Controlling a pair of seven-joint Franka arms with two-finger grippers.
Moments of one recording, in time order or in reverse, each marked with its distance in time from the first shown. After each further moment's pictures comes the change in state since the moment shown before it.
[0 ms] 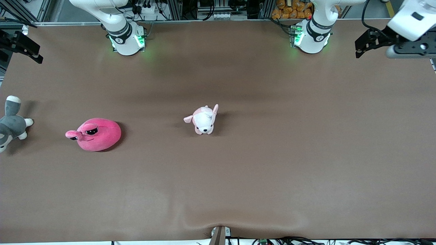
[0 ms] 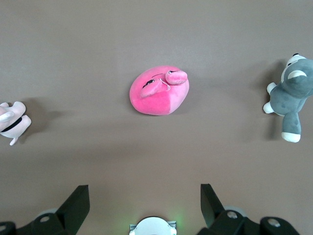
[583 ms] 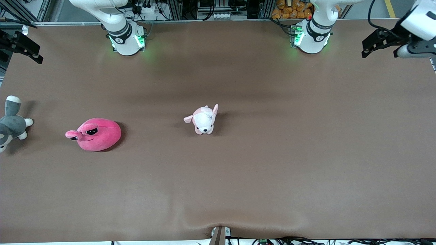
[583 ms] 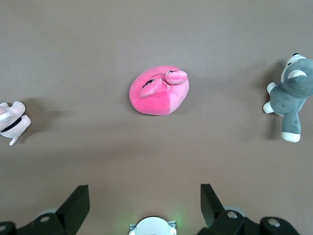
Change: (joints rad) left arm 0.104 -0.016 0.006 -0.010 -0.076 0.008 0.009; right arm 0.000 0.001 0.000 0.000 -0.001 0.000 0.000
